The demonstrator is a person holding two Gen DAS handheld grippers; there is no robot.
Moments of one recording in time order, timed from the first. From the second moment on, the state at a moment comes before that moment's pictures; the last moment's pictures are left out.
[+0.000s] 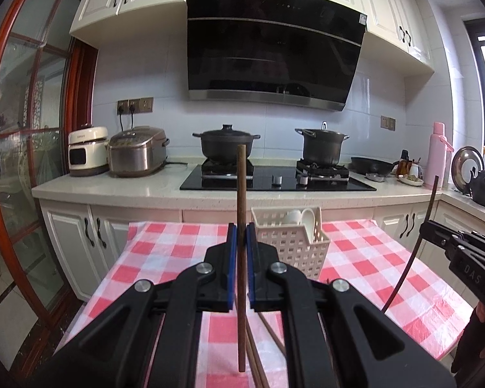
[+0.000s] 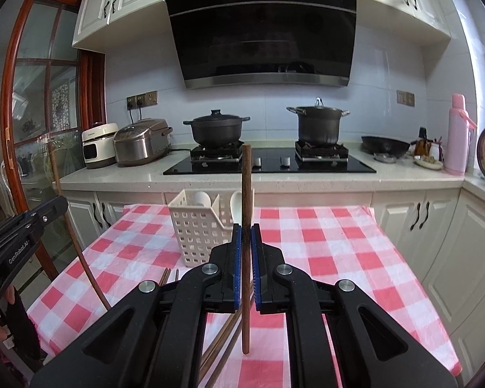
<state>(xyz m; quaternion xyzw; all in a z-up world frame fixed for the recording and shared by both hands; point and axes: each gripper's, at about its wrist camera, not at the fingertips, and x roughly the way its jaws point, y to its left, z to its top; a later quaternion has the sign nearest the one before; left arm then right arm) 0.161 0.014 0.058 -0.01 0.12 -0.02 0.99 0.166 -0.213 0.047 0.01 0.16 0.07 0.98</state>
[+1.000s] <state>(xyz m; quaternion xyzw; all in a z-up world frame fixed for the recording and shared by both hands) 0.342 -0.012 0.199 -0.04 0.06 -0.01 1.00 0.307 -0.190 0.147 -0.01 0.10 0.09 0.99</state>
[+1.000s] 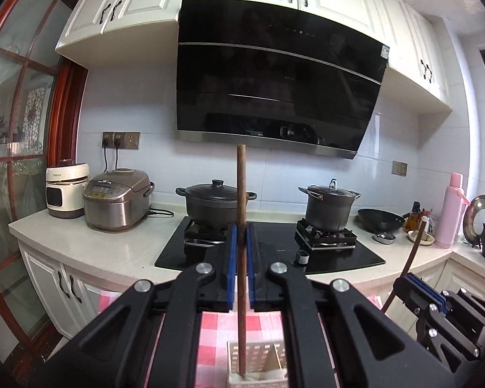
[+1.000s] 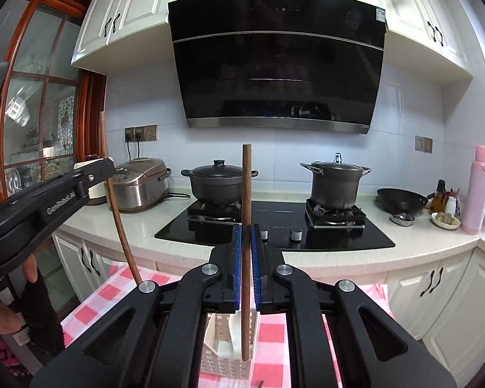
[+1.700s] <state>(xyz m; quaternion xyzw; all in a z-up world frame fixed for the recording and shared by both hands) 0.415 -0.016 0.103 -0.04 0.19 -0.03 0.98 0.377 -0.179 0.080 -0.01 0.23 0.10 0.97</state>
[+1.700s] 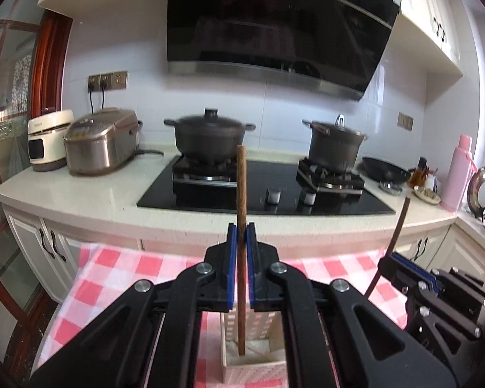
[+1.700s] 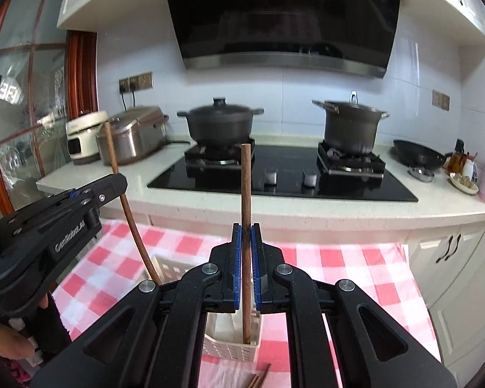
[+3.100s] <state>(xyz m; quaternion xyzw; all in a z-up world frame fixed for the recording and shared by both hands) 0.300 0.031 0.018 -0.01 0.21 0.04 0.98 0.318 -0.242 -0.041 0.08 0.33 0.08 0.94</state>
